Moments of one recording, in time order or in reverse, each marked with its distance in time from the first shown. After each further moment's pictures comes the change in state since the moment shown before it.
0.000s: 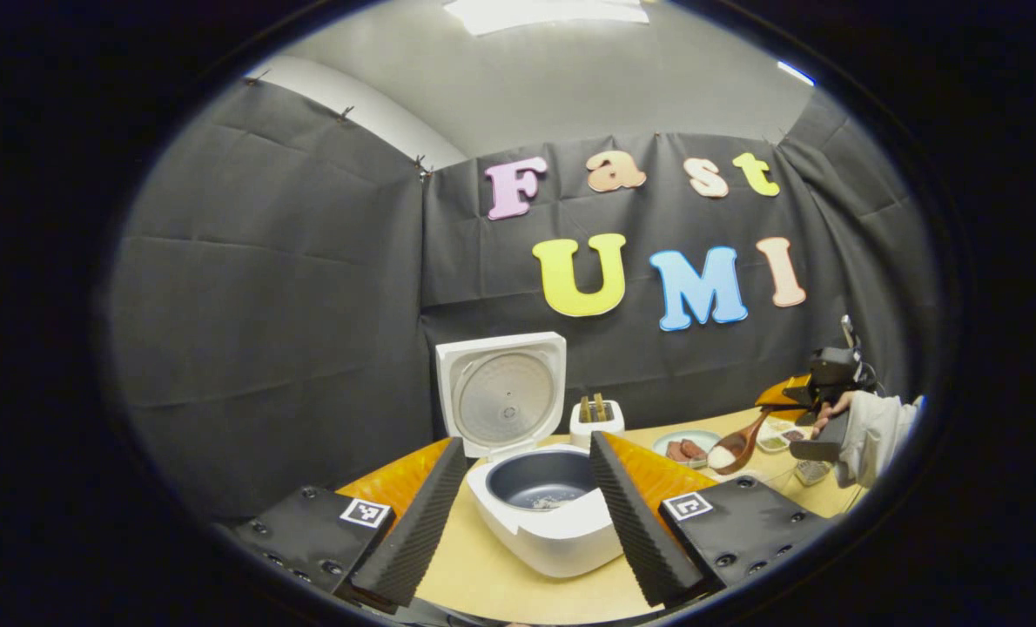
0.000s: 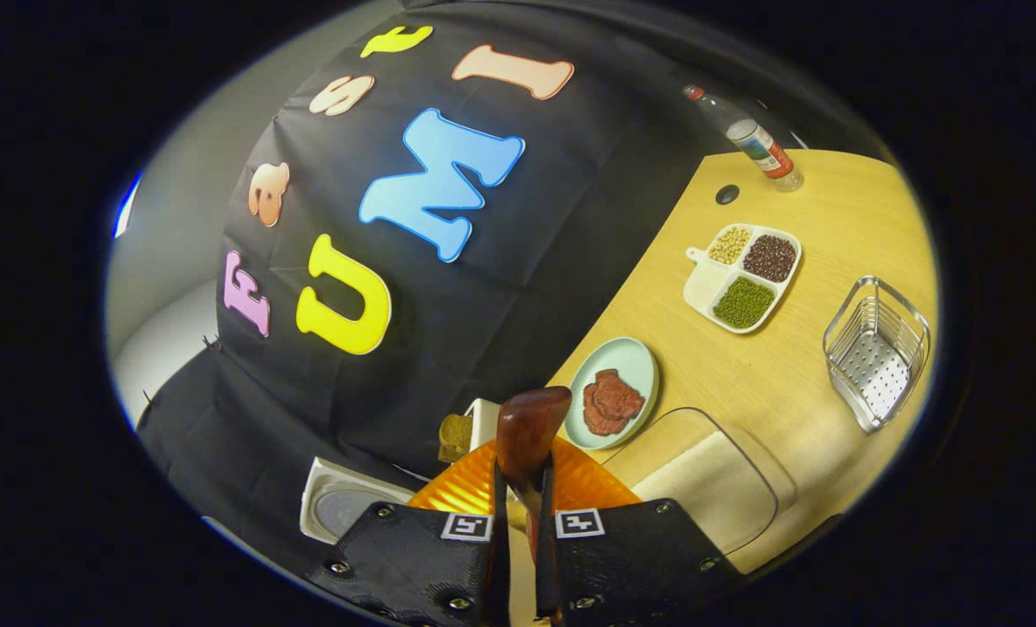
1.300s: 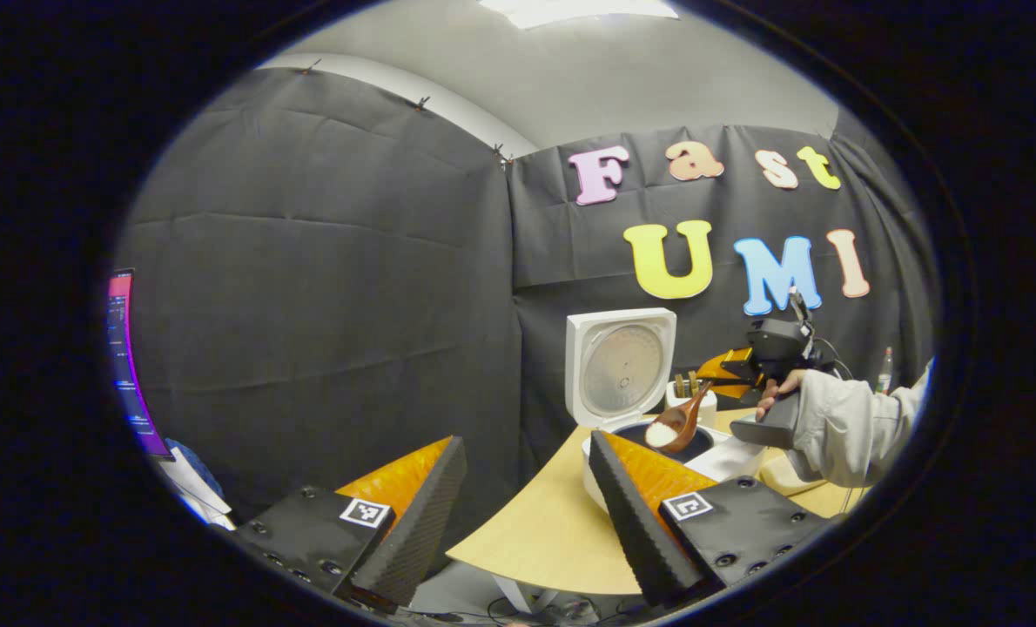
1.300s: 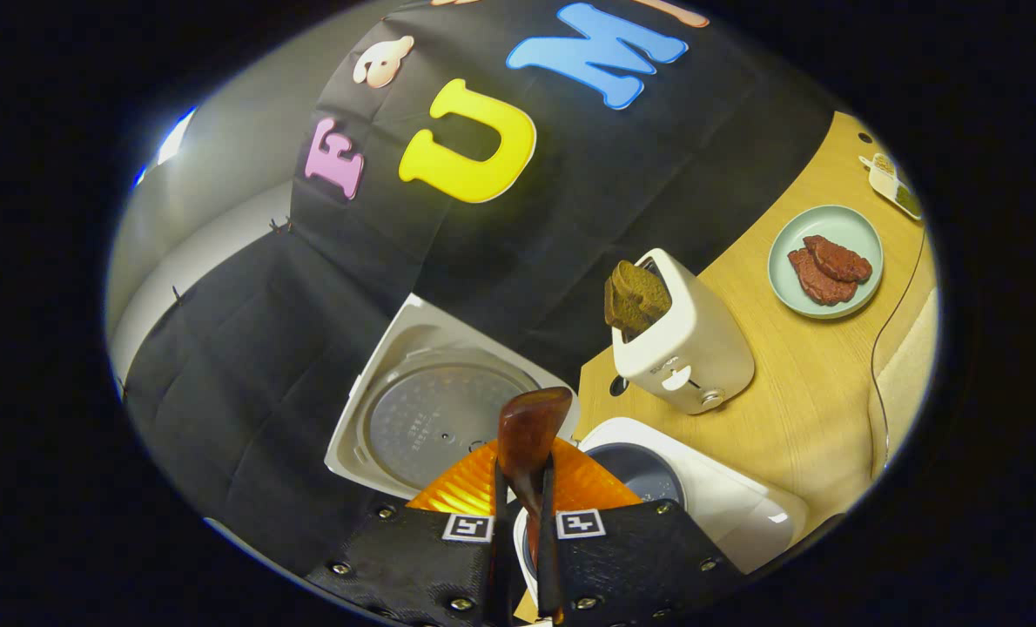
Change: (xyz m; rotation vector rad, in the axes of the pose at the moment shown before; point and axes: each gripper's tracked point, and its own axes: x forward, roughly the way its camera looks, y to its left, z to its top) left arm -0.058 0.145 -0.044 -0.019 0.058 0.249; right arm 0.099 0.176 -0.254 -0.230 0.304 0.213
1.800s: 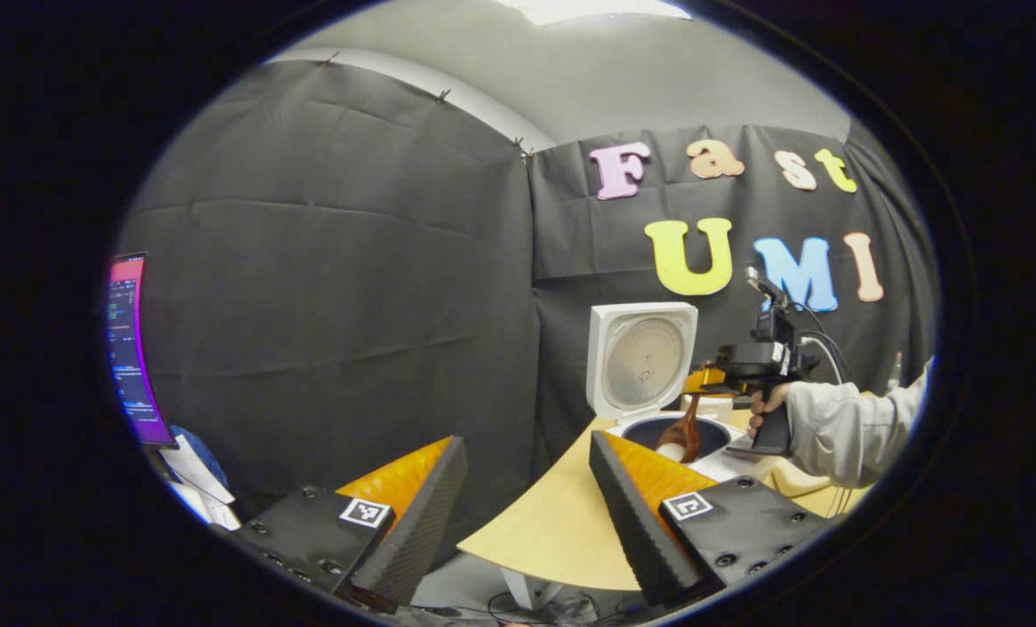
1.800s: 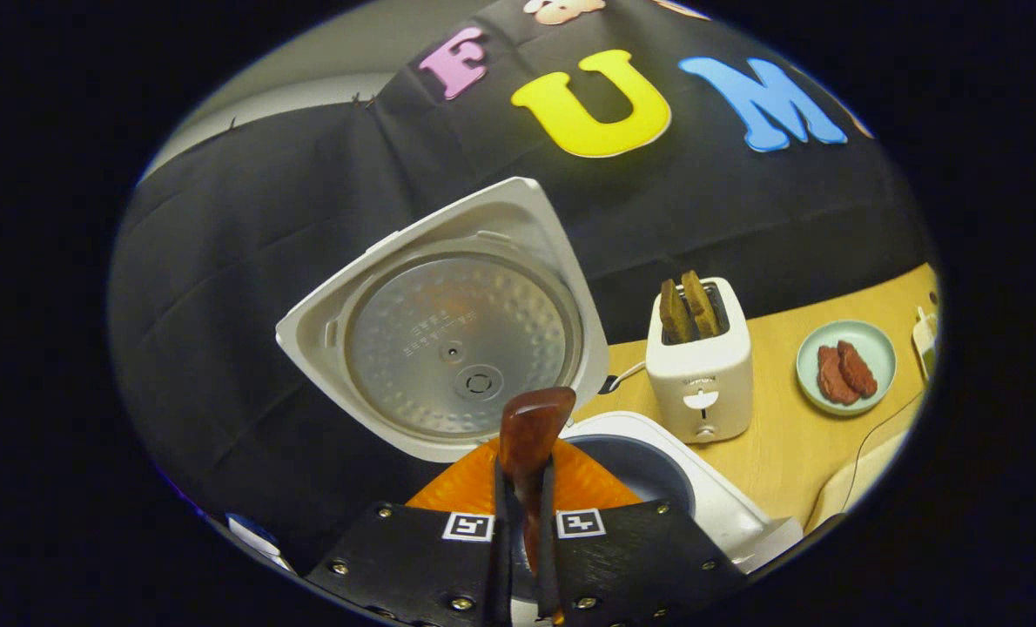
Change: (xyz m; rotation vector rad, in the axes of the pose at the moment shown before) left arm 0.002 0.013 -0.010 -0.032 0.015 0.042; right arm 0.020 0.009 -0.048 -0.535 0.098 -0.067
